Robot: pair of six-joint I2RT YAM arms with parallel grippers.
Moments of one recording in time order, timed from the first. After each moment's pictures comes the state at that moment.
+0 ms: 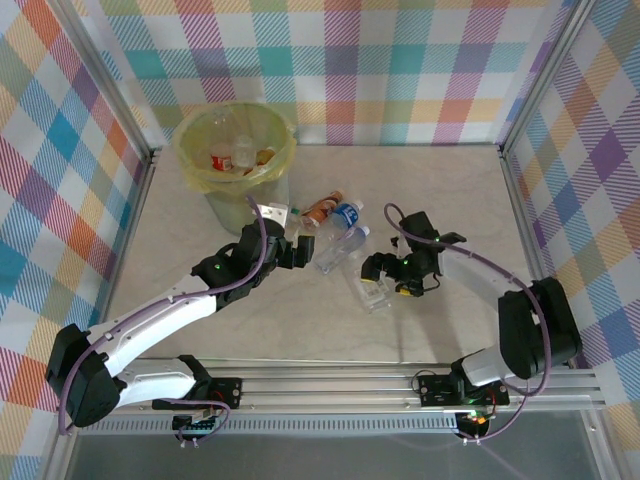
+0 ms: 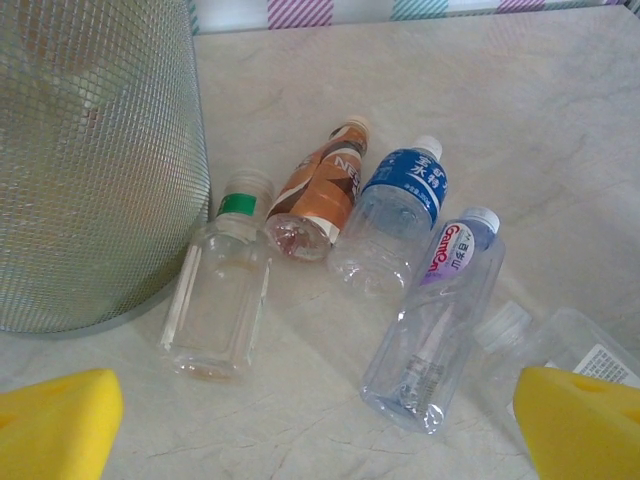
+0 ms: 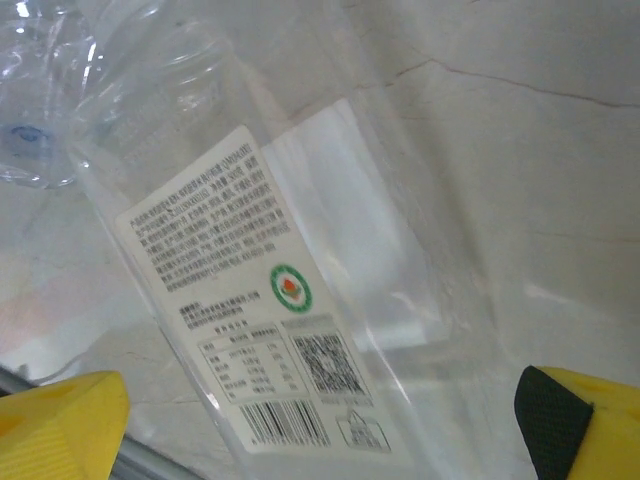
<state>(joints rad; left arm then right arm) -0.77 1.17 0.90 -0.31 -0.38 -0.35 0.41 1.43 0.86 -0.68 -0.39 0.57</state>
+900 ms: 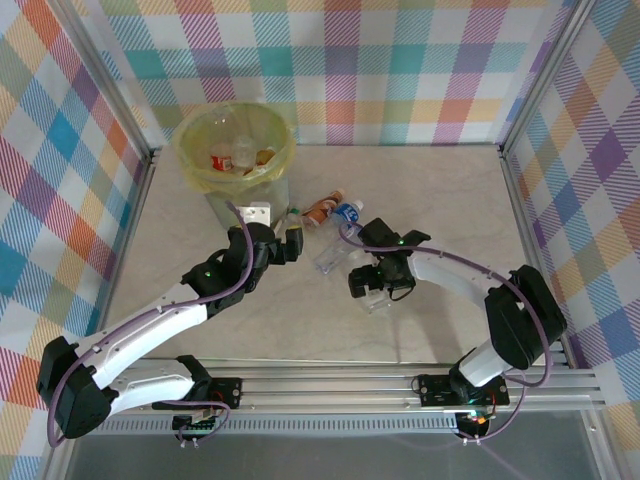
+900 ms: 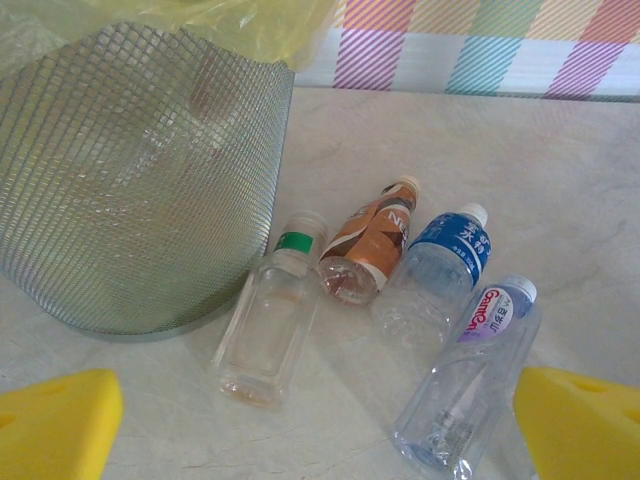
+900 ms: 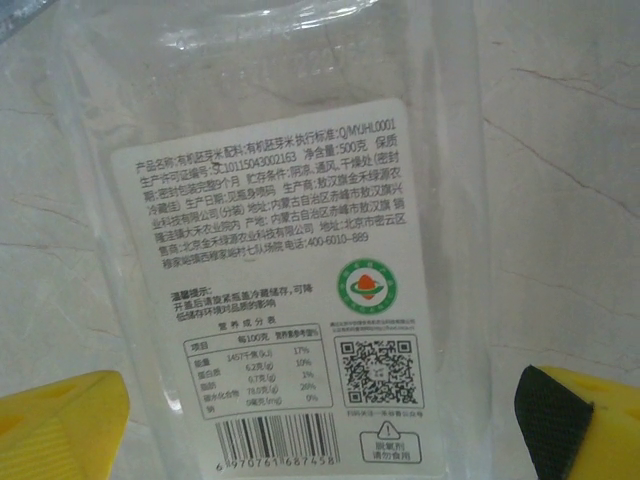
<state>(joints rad) -0.77 1.09 0.85 -0.27 -0.52 -0.42 0.67 1.54 0.99 -0.80 0.00 0.41</state>
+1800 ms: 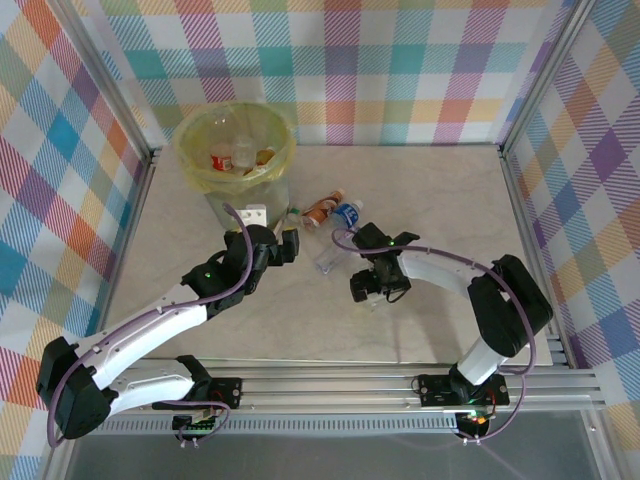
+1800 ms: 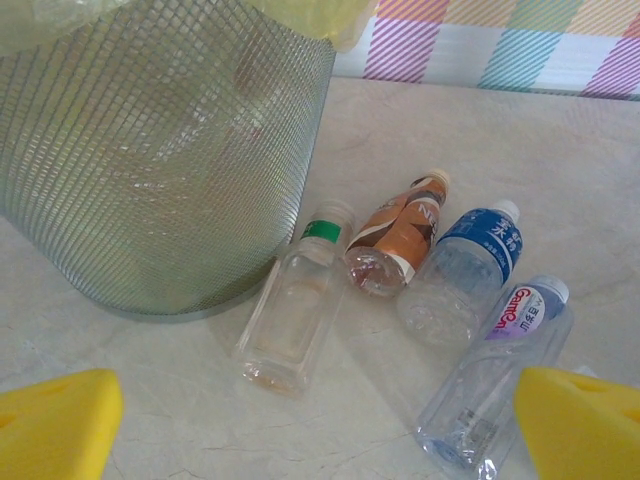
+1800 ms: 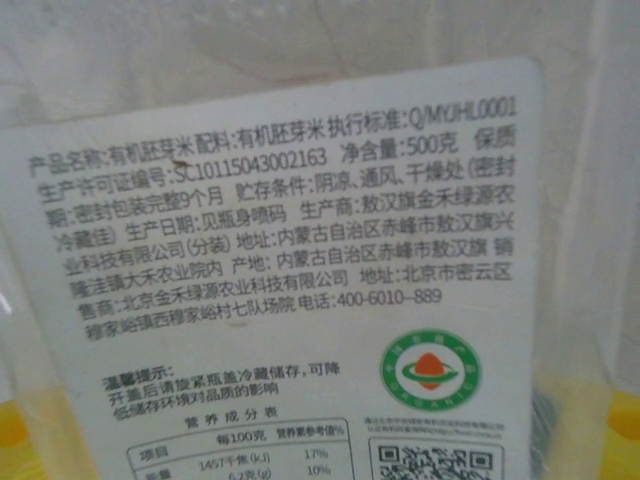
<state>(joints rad) -0.77 1.09 0.84 -0.31 -0.56 -0.47 0.69 1.61 0.99 -0.78 0.03 0.38</state>
